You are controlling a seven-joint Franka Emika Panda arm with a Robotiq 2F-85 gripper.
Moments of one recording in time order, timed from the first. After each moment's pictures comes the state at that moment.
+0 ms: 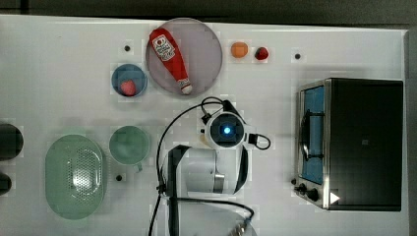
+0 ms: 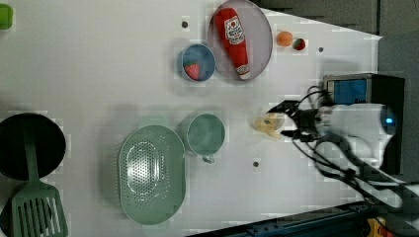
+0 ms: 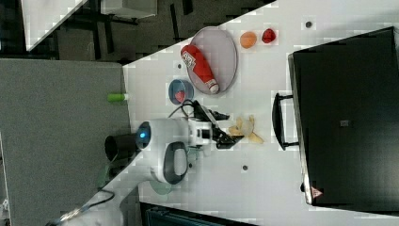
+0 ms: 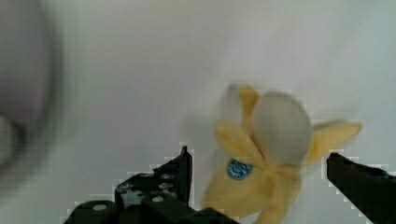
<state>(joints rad) -0.02 0.32 -0.02 -2.42 0.02 1.12 0.08</state>
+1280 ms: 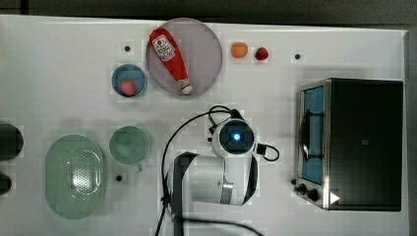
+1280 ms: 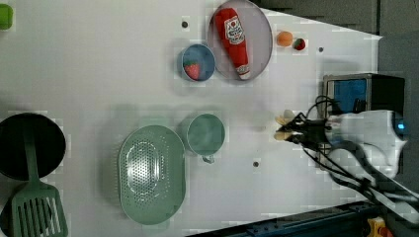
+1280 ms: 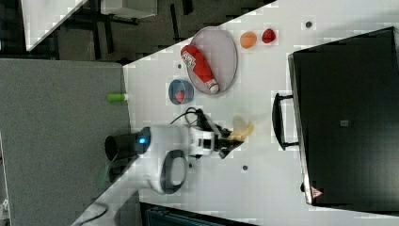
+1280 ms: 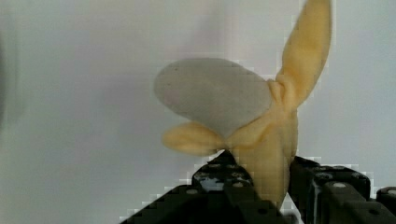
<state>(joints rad) -0.02 0.15 -0.05 -2.48 0.01 0.93 0.08</state>
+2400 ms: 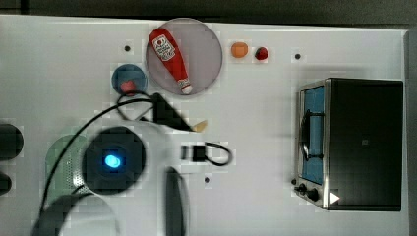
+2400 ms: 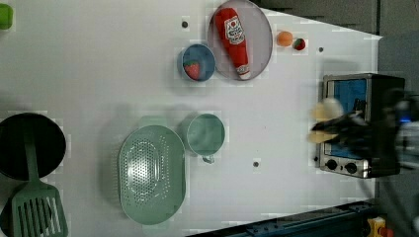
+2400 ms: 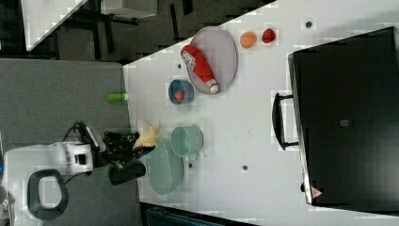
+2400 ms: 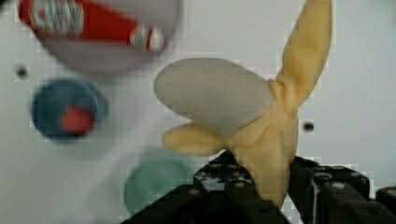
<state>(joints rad) 0.01 -0.23 0.24 -2.23 0.05 0.43 0.24</state>
